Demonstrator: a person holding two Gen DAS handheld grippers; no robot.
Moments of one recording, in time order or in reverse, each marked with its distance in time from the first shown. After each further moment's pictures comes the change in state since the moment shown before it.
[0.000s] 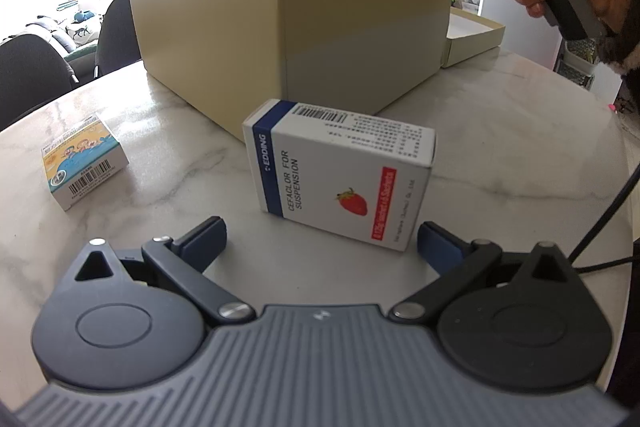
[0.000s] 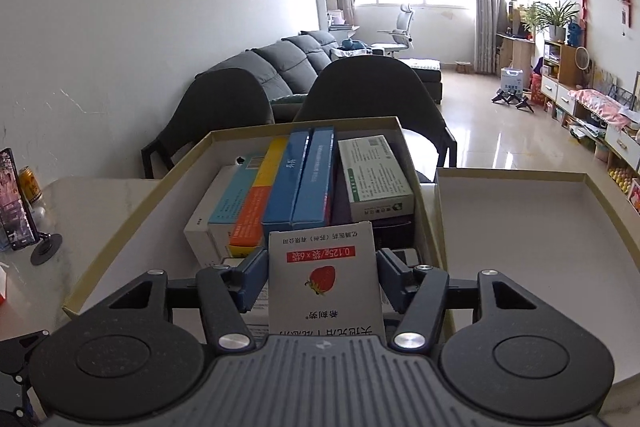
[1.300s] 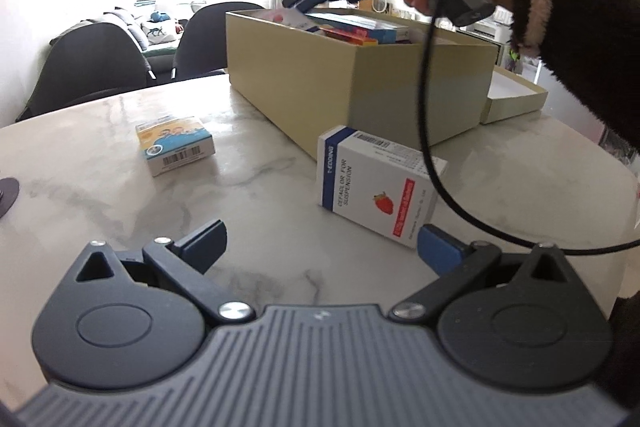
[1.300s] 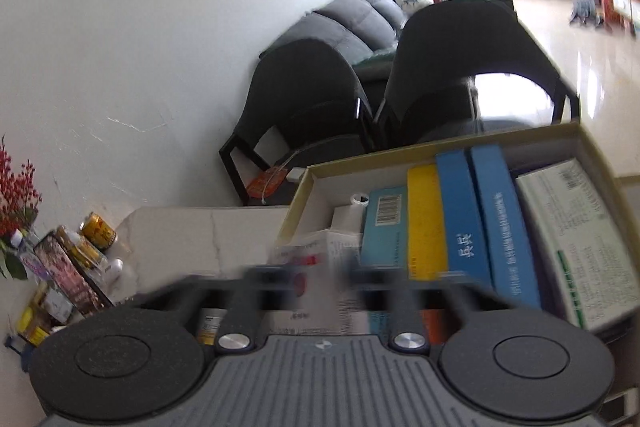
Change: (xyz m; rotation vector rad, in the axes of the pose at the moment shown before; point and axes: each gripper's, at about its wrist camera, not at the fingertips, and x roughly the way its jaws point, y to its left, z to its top) left arm -0.059 -0.005 -0.019 -0.191 -0.129 0.172; right arm 0.114 0.044 0.096 0.184 0.190 0.283
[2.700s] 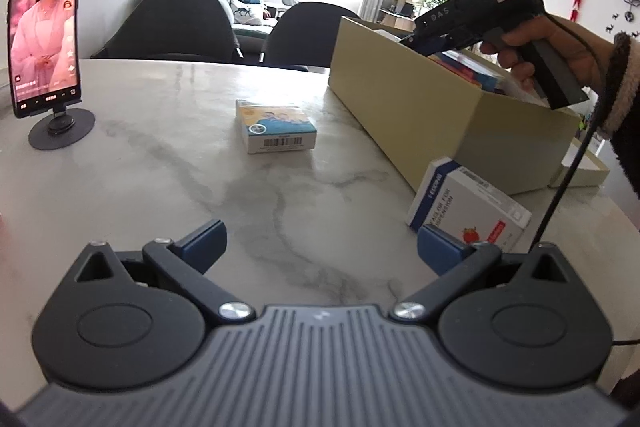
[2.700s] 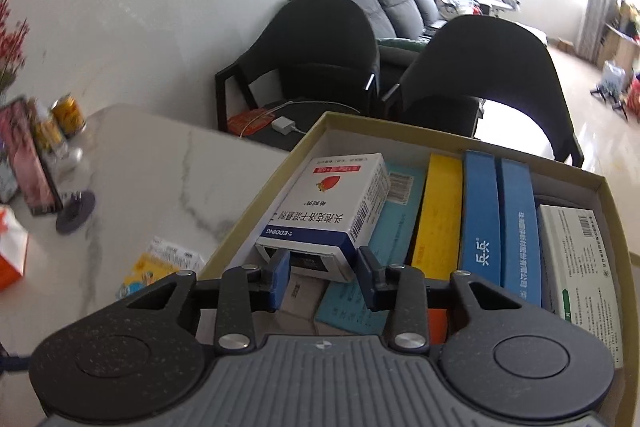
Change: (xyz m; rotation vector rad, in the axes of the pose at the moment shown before) left arm -0.013 0.043 -0.004 -0.269 -0.040 0.169; right arm 0.033 0.032 -0.025 -0.365 0.097 -0.117
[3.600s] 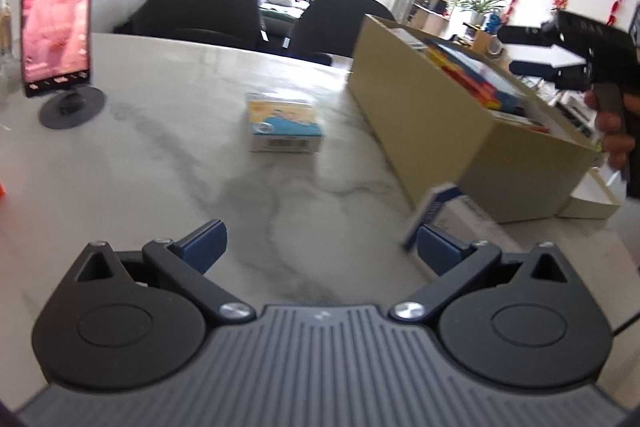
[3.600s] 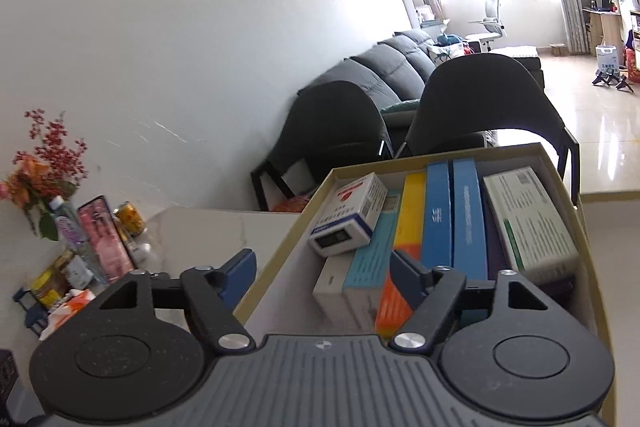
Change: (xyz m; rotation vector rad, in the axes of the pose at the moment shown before) left arm 0.004 -0.016 0.019 -0.112 0.069 0.037; right arm -0.111 -0.038 -0.069 0.217 -0.287 0.166
